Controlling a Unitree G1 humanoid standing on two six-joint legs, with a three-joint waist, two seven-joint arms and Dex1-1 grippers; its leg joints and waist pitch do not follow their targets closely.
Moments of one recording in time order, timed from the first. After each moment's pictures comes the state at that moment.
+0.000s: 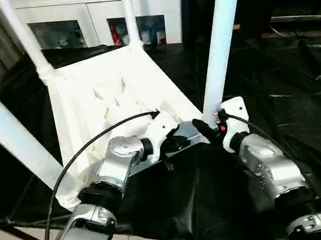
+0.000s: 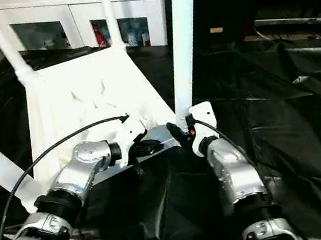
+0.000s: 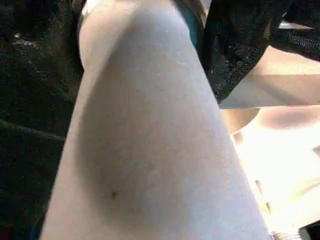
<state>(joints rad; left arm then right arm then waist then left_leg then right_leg) -0.68 0.11 -0.24 0.81 0.09 0.06 -0.90 -0.39 -0.06 -0.03 0.50 0.08 0.11 0.36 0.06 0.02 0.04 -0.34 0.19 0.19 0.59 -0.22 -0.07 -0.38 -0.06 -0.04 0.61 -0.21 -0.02</state>
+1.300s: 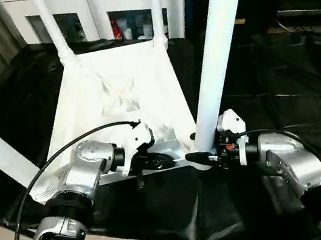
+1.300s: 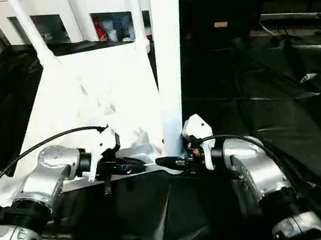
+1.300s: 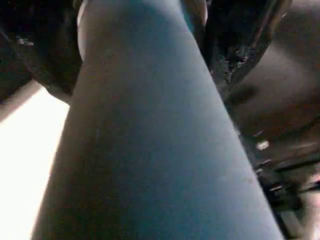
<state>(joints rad) -0.61 0.26 -0.24 0.70 0.01 0.05 -1.22 -0.35 -0.26 0.10 0.44 0.15 0.11 0.92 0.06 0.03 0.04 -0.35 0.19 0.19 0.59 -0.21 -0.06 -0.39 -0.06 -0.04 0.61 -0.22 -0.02</state>
